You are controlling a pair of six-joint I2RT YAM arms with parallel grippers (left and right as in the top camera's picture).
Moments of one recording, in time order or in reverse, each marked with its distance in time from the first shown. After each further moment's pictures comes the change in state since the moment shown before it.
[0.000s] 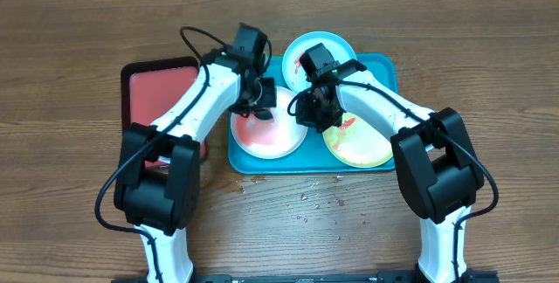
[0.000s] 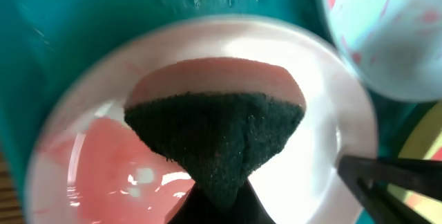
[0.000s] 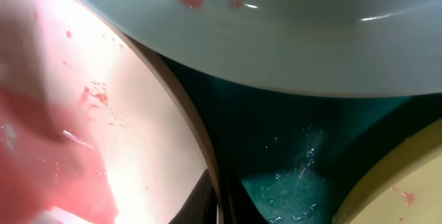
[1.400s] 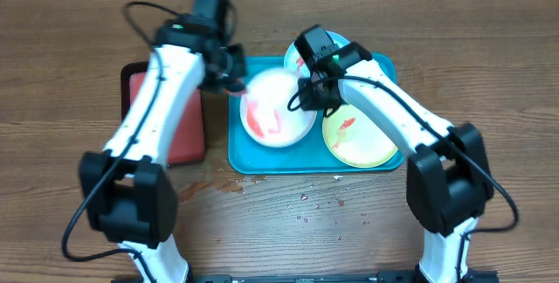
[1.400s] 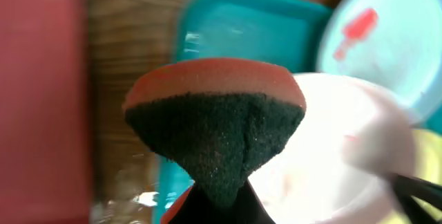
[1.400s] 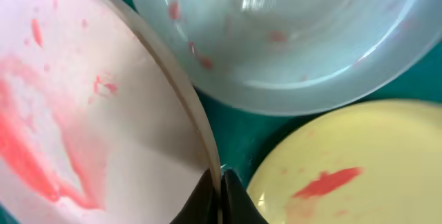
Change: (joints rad) left arm 0.173 -0.115 0.238 -0.267 -0.048 -0.069; right arm 0.048 -0.105 0.167 -0.164 0.291 -0.206
